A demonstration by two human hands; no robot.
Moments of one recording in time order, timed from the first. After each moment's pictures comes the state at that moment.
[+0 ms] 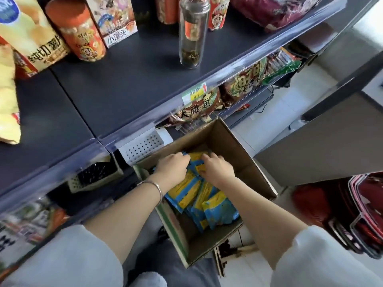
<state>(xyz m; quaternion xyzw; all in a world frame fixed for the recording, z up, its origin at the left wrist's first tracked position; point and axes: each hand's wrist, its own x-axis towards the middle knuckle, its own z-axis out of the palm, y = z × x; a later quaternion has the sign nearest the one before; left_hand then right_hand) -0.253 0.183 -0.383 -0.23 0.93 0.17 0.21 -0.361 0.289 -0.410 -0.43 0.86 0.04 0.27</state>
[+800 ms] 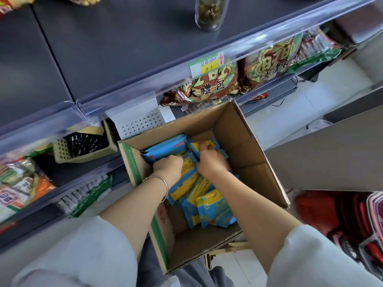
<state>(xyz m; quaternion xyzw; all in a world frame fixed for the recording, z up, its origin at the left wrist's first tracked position) -0.264 0.203 -0.473 -0.39 0.82 0.20 0.36 -0.368 0.273 -0.468 -0.41 0.85 0.06 0.34</state>
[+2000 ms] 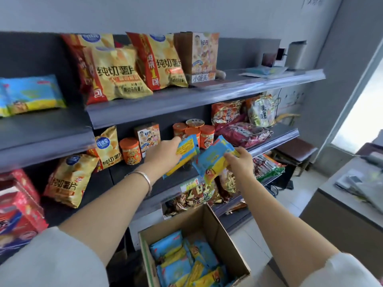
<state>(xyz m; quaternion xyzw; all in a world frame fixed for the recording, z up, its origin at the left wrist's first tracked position) -0.280 0.185 -0.093 -0.36 0.92 0.03 -0.12 -0.452 0.304 -0.148 -0.20 0.74 -0.61 0.18</state>
